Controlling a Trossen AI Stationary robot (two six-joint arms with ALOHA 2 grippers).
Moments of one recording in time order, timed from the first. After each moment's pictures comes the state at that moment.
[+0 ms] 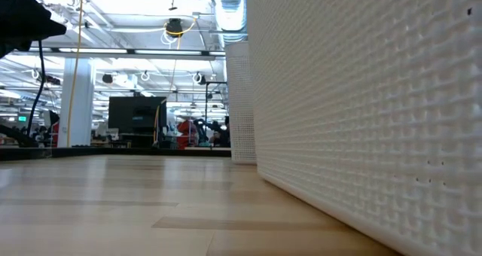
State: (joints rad) left arm -1.27 0.72 0.44 -0.71 -1.42 -1.06; right arm -1.47 0.00 0.60 -1.38 -0.89 -0.01
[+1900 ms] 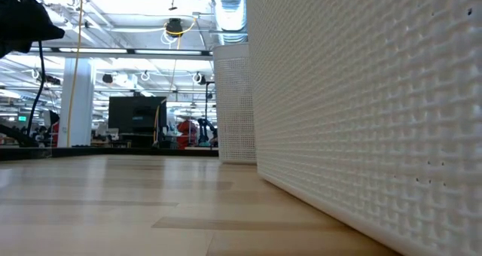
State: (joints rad) left arm -1.27 0.72 0.44 -0.73 -1.38 -1.06; right arm -1.12 0.00 0.01 0.28 -0.15 0.19
